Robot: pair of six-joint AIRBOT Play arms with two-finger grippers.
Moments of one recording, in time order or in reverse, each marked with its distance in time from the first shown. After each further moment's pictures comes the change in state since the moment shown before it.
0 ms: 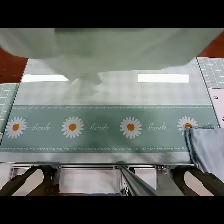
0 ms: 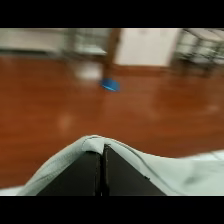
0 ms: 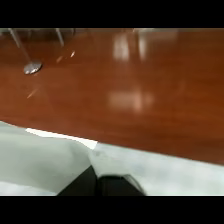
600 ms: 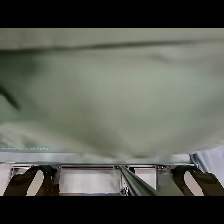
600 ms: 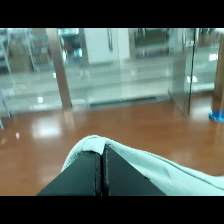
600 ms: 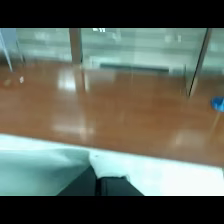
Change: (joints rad) left arm -0.145 0.404 0.034 0.534 -0.160 -0.122; right arm 0.000 0.279 0.008 -0.197 0.208 0.042
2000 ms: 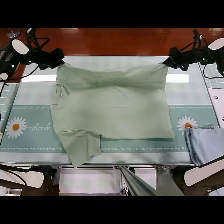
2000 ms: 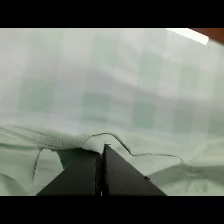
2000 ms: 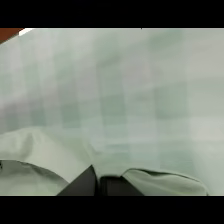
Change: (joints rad) left arm -0.189 -1.017 -0.394 -0.135 0.402 -0.240; right arm -0.009 -1.063 -0.360 0.313 -0.468 -0.020
